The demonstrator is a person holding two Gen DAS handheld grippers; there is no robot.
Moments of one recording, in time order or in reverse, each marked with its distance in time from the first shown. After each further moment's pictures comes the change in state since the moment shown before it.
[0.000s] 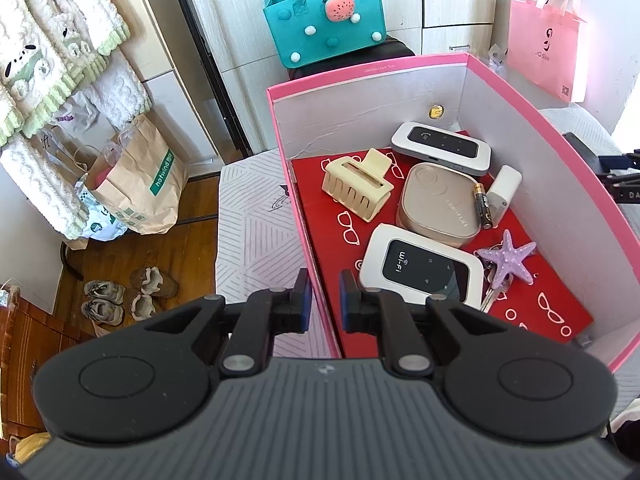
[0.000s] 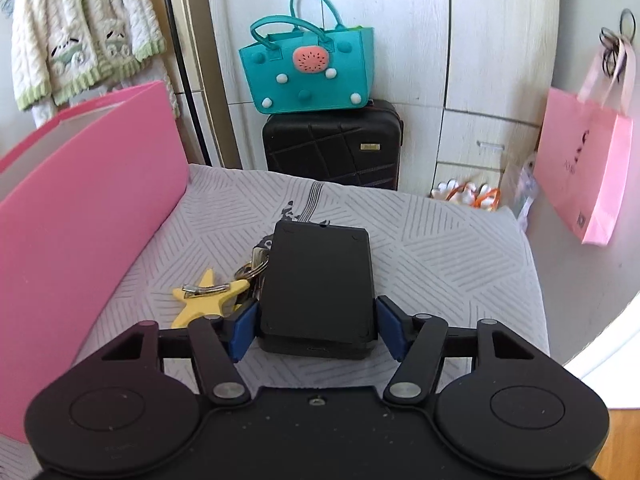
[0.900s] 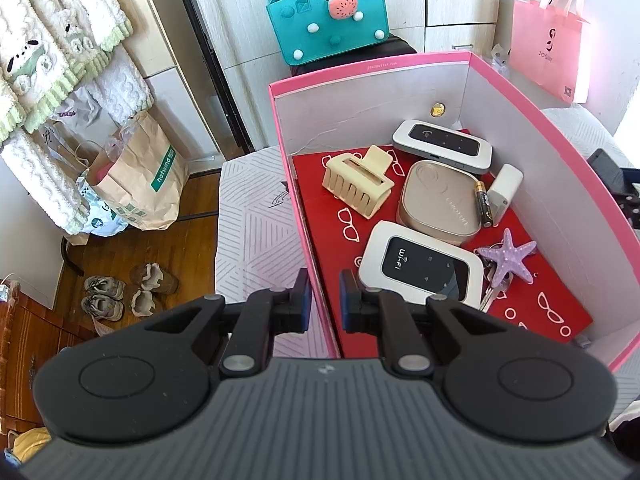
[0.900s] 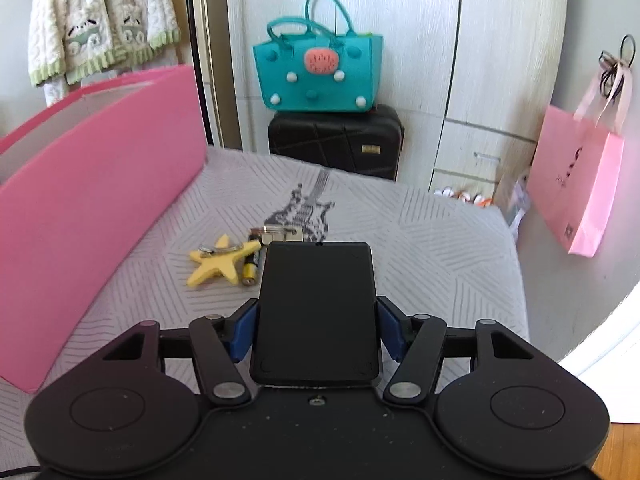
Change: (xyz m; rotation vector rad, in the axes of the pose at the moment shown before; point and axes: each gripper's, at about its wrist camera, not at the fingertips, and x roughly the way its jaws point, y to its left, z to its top) left arm -0.001 -0.001 -0.002 -0.008 0.003 0.007; right arm -0.027 0.013 -0.018 -0.087 -0.022 -0.037
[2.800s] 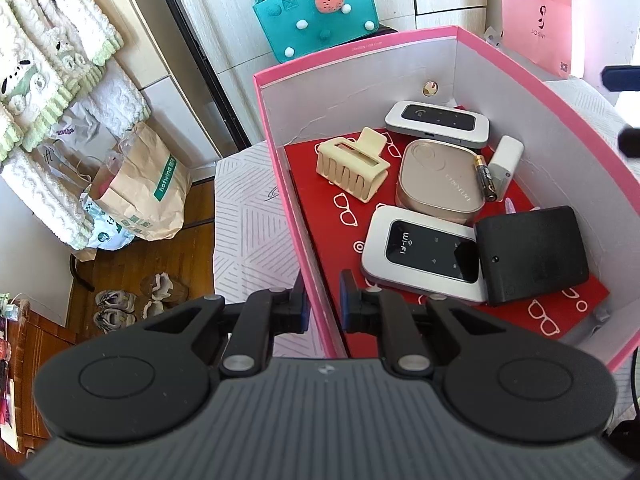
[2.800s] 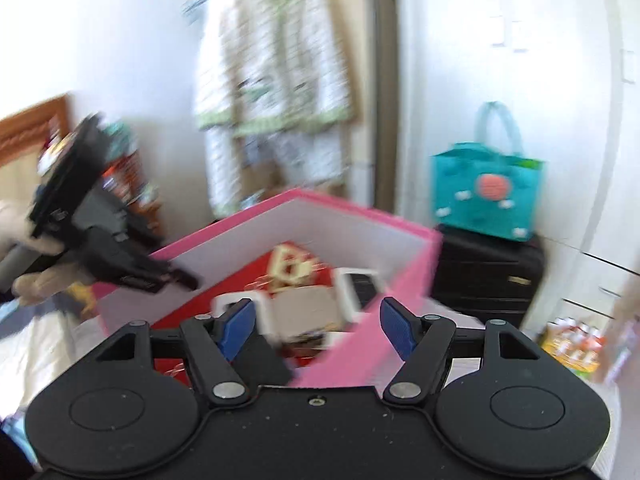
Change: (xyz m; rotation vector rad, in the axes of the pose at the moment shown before) left arm 0.010 -0.008 -0.010 0.069 0.000 0.023; right arm -0.073 0.102 0.067 -0.202 -0.233 0.356
